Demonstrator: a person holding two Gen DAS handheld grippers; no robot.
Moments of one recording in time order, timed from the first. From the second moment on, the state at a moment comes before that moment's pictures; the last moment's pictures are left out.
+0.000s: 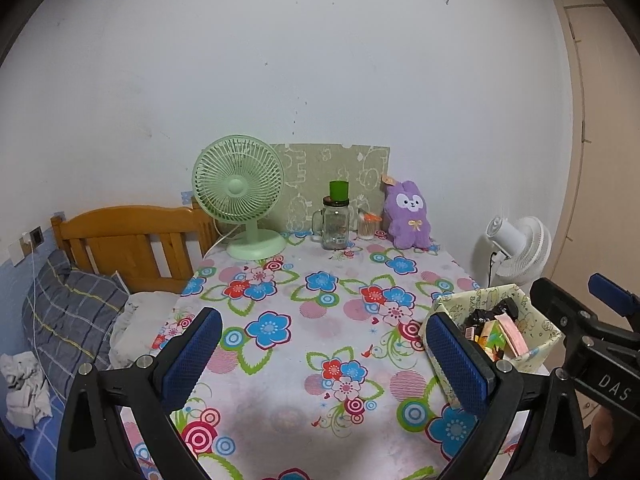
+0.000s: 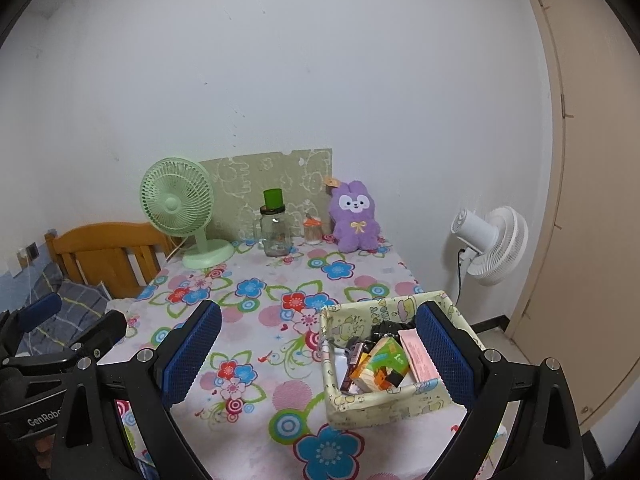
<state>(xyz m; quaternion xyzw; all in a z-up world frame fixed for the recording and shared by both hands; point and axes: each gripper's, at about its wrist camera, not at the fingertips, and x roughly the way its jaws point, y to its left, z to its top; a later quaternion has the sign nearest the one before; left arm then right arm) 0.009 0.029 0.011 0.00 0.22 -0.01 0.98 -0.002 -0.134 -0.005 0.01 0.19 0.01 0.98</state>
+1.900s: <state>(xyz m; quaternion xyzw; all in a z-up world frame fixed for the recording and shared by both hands) 0.002 0.028 0.011 0.00 0.21 -0.01 0.98 -0.006 -0.133 -0.009 0.00 0.19 0.01 0.98</state>
